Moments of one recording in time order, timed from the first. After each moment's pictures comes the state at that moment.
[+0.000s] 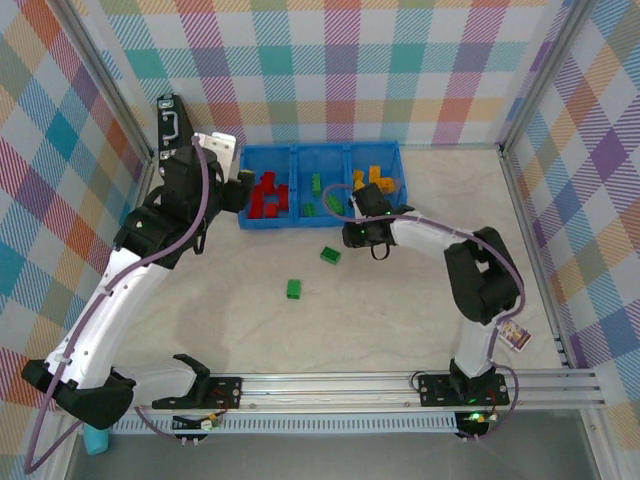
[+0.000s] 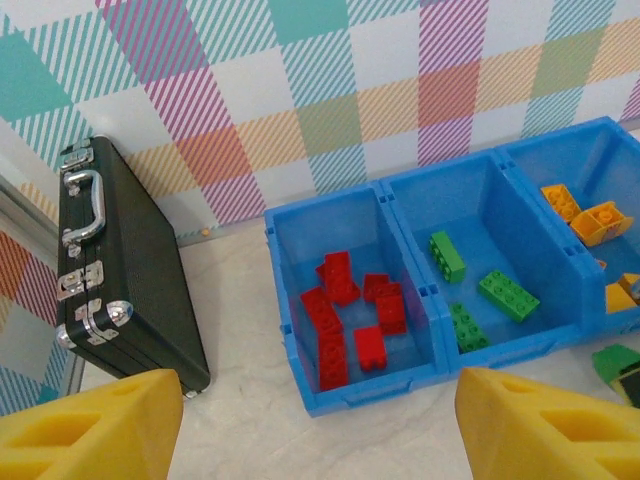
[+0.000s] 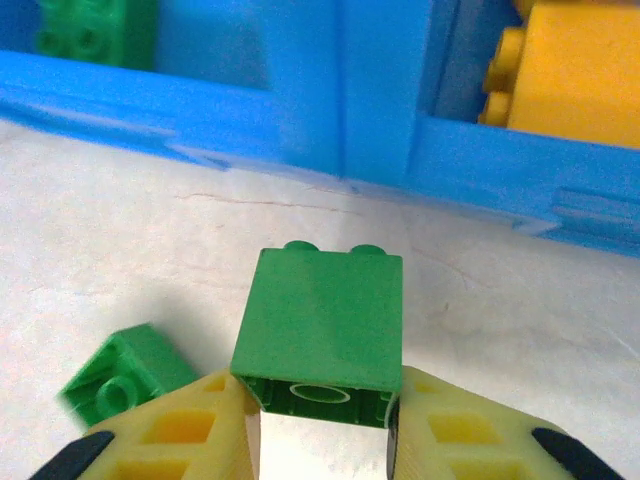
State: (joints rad) left arm -0.50 1.19 1.53 -0.79 -0.39 0.01; right arm 0.55 1.83 1.24 -0.42 -0.06 0.31
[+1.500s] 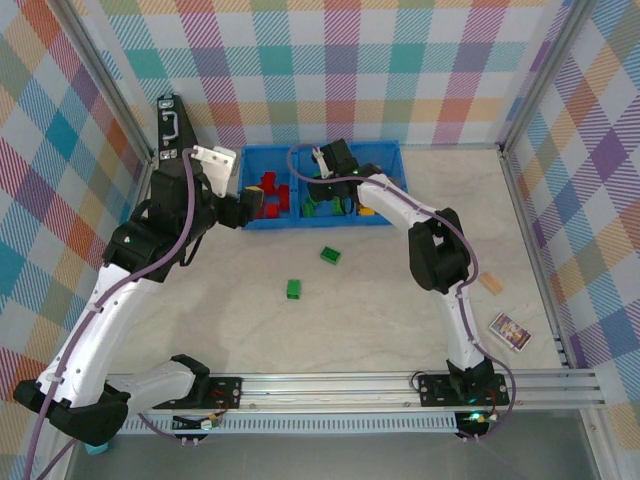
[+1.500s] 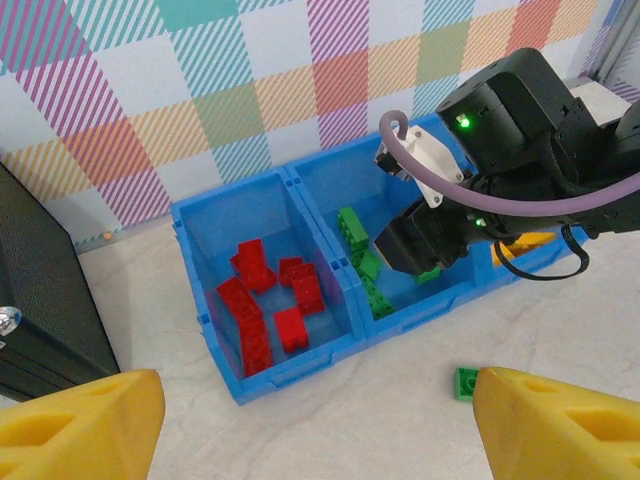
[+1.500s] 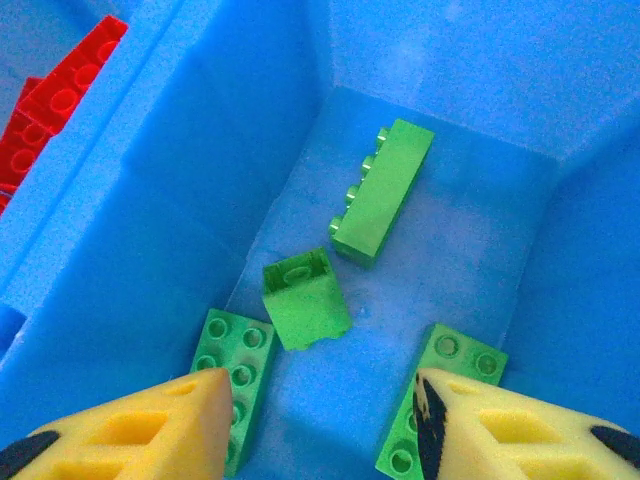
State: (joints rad) left arm -0.46 1.10 1.45 -0.79 -0.13 0.03; right arm 0.58 2.26 1.97 -0.53 0.01 0.10
